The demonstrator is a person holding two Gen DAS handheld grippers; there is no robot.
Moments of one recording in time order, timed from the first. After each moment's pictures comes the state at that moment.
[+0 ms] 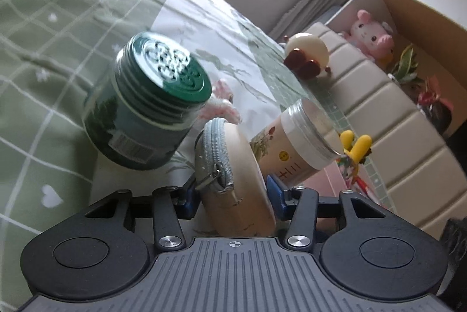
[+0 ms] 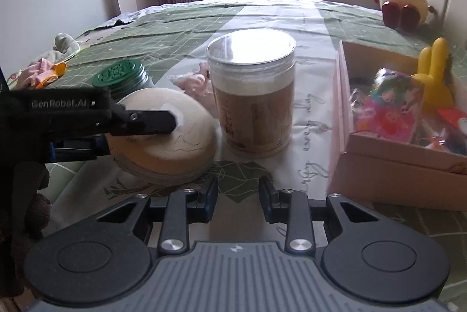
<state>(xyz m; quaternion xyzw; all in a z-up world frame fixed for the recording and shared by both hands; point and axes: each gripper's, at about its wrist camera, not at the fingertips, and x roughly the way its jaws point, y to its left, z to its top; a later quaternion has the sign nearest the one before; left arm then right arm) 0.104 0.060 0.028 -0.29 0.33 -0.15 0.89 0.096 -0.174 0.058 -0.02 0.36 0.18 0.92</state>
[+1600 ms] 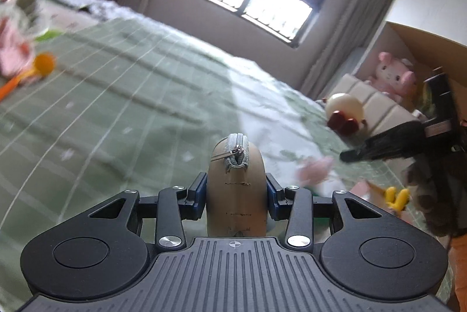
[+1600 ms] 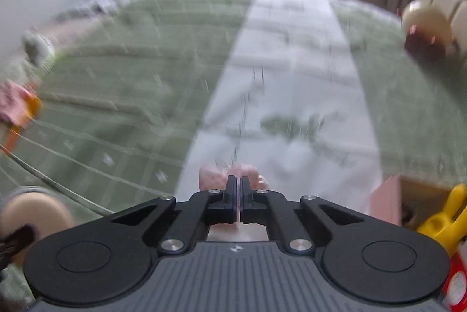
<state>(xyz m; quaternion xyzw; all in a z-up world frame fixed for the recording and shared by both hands) 0.066 0.229 0.100 -0.22 0.23 -0.07 0.94 0.243 -0.047 0.187 -0.06 0.41 0.16 0.90</state>
